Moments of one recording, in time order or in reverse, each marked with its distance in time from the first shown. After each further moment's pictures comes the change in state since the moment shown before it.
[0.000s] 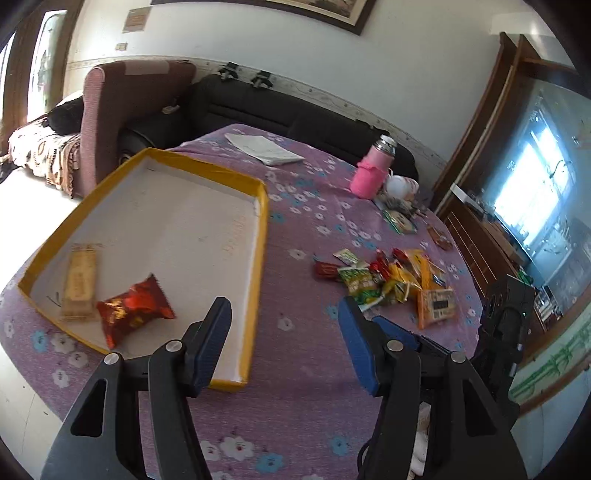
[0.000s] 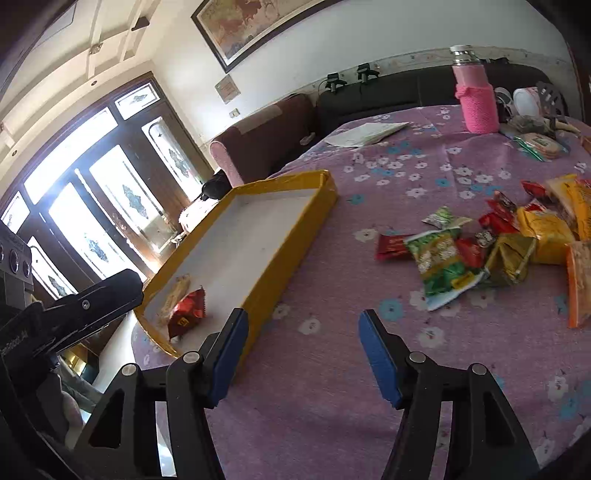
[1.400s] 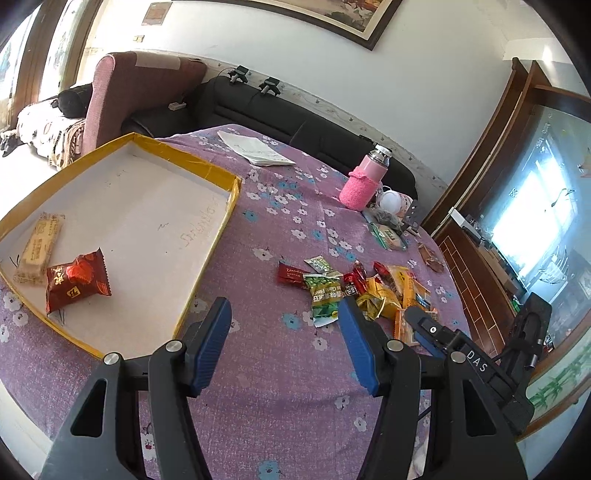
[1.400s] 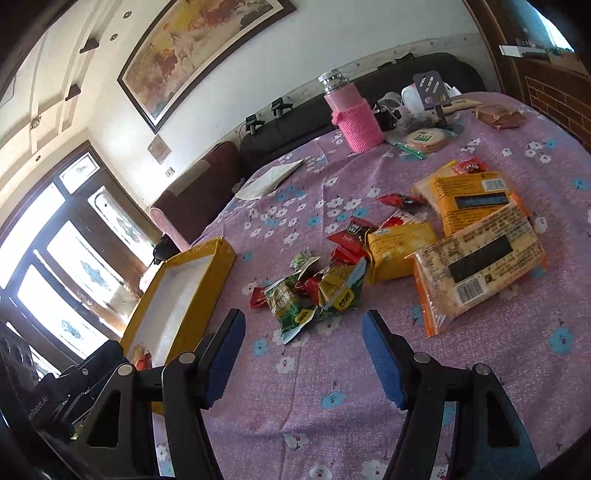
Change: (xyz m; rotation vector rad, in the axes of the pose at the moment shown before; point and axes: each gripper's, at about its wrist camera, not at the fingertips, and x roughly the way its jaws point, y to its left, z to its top) left arm 0.020 -0.036 -0.013 -0.126 -0.065 -0.002; right arm -0.068 -0.082 0.016 0.203 -0.178 -0.188
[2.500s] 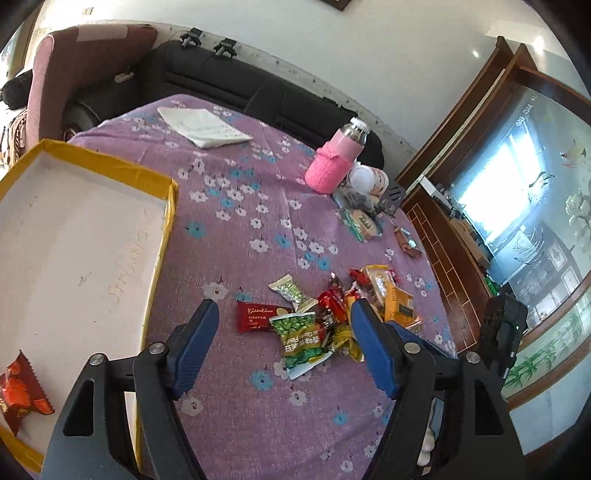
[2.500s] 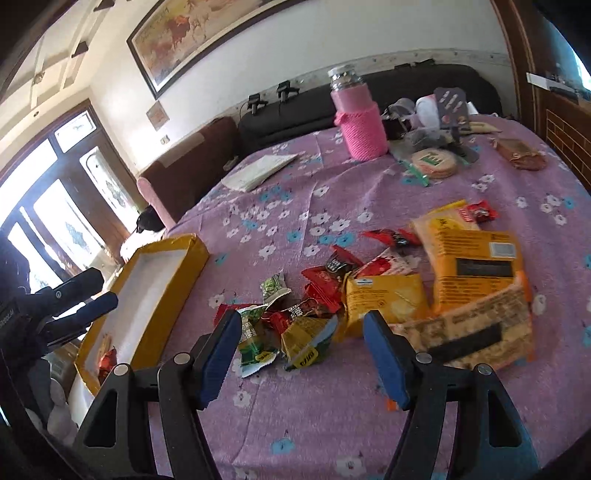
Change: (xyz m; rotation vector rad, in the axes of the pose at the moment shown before) left arm 0.095 -0.006 0.074 0.061 0.201 -0.165; right arm 0.066 0.000 0.046 -0.174 0.152 -0.037
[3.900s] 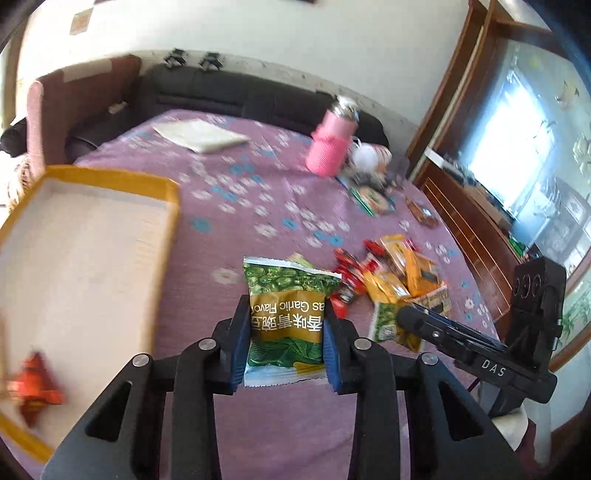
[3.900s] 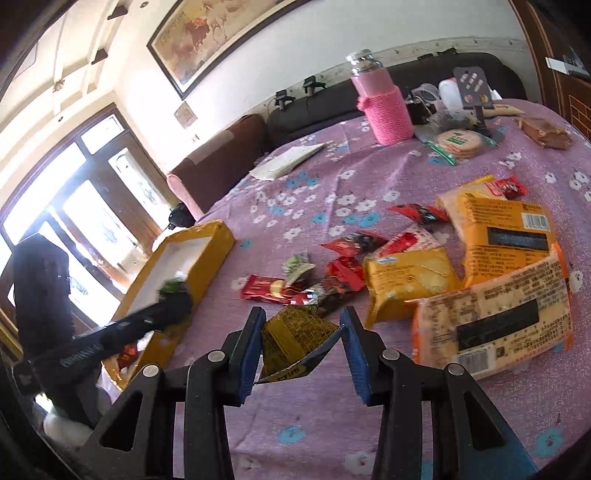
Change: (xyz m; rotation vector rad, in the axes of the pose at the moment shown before) left arm -0.028 -0.013 -0.025 0.163 -0.055 0.120; right arm -0.024 -0.002 -0.026 0.026 -0.032 0.171
